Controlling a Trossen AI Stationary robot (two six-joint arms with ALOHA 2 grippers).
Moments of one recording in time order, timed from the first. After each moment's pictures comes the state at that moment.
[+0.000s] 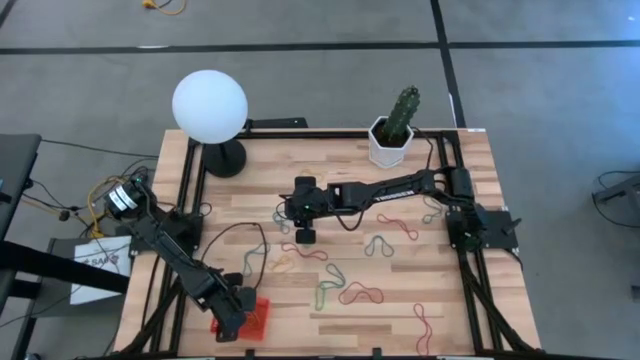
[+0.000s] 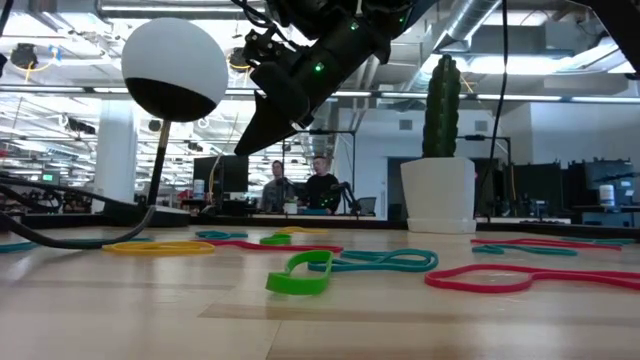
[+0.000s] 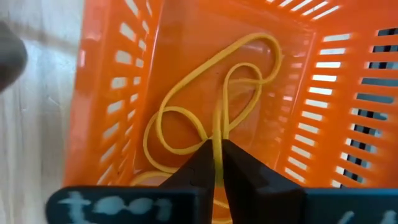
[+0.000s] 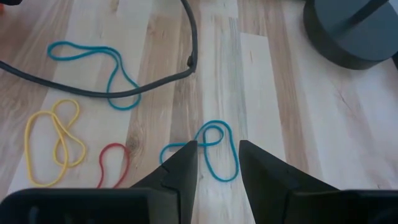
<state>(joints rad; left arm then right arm) -0.84 1.65 0.83 -0.40 0.07 -0.97 0.01 2.08 1.57 -0.25 0.09 -0.19</state>
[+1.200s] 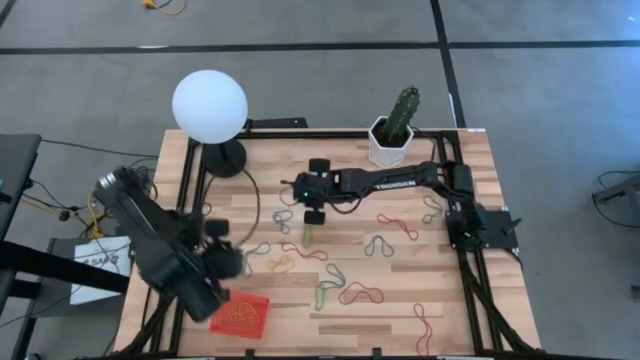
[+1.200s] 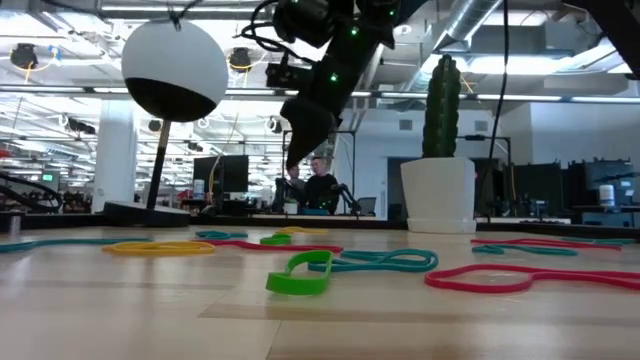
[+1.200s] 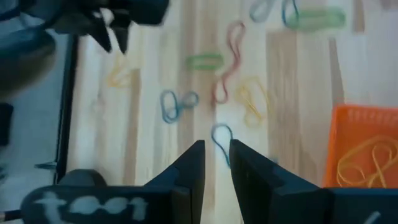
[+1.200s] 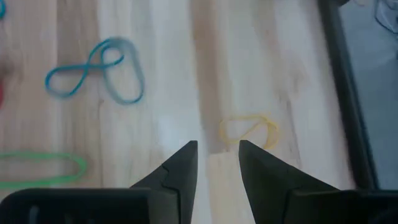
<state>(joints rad) -0.82 1.46 1.51 -1.52 -0.63 -0.75 -0.06 2.07 1.66 -0.58 0.31 -0.19</state>
